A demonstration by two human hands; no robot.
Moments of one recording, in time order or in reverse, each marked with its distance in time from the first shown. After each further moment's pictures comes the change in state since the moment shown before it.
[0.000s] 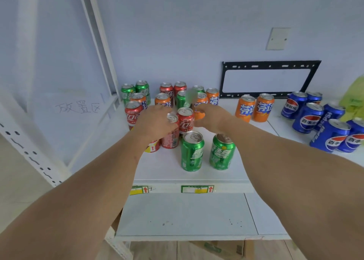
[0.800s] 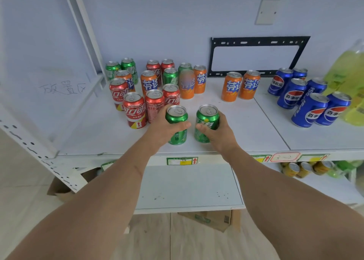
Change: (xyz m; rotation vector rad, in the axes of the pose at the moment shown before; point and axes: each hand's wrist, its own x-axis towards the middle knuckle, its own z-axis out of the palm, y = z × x) left_hand -0.064 0.064 0.066 -1.165 -0.081 -0.247; right_hand -0.092 0.076 0.092 0.874 0.303 0.239
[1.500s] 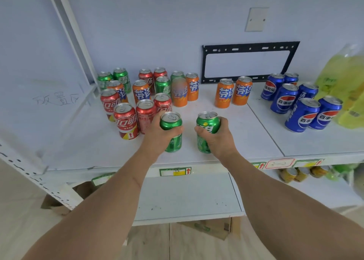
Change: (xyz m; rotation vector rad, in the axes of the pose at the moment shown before) left_hand 0.015 0.000 0.017 -0.040 0.117 0.021; right_hand 0.005 -0.012 -0.014 0.049 0.115 -0.010
